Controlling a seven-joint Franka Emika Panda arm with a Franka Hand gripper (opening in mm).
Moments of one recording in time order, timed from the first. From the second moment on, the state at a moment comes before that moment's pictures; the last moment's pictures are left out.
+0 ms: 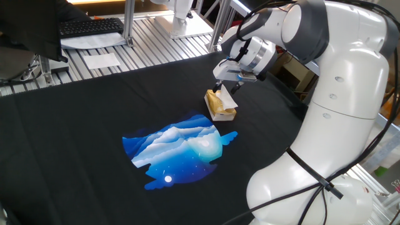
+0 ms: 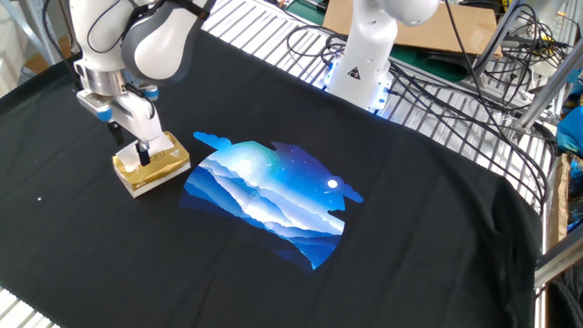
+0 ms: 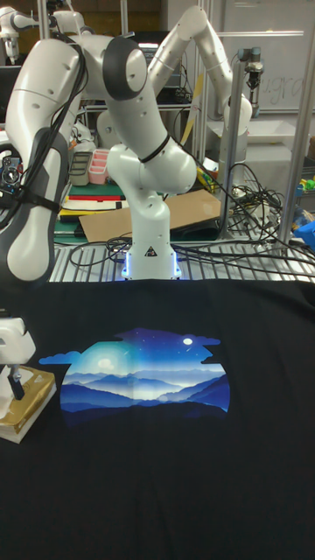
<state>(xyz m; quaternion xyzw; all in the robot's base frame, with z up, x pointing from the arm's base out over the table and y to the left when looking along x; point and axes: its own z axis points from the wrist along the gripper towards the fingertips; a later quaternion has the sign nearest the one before) 0.534 -0.293 0.120 0.10 0.99 0.08 0.07</state>
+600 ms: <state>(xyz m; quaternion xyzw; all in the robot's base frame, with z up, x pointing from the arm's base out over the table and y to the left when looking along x) 0.536 -0.293 0.117 0.10 0.99 0.08 0.07</state>
